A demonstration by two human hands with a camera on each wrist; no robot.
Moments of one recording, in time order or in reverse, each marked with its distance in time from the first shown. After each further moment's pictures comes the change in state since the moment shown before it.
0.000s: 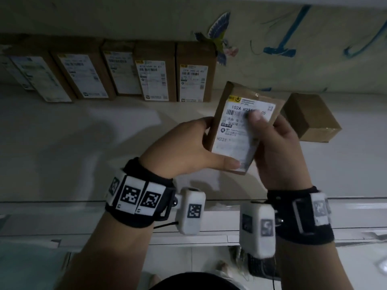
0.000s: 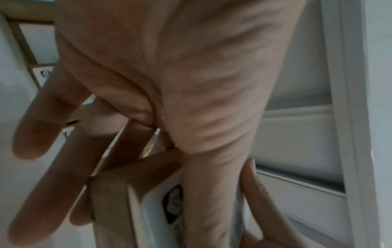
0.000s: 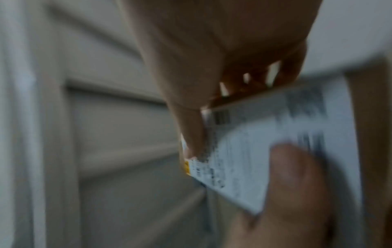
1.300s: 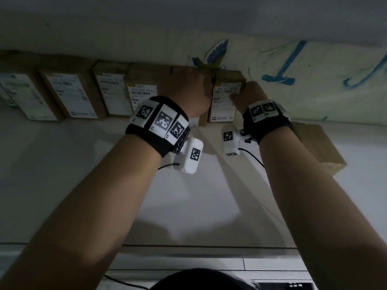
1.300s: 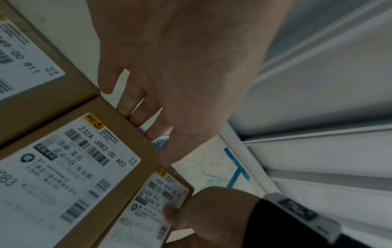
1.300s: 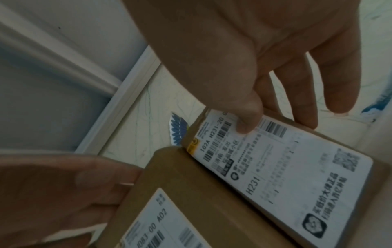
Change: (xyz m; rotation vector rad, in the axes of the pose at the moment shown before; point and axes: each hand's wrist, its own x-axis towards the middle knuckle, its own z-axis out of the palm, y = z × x) left_hand 0.158 0.002 -0.067 0.640 0.424 -0.055; right_hand 0.279 0.018 -0.017 -1.343 0.162 0.061
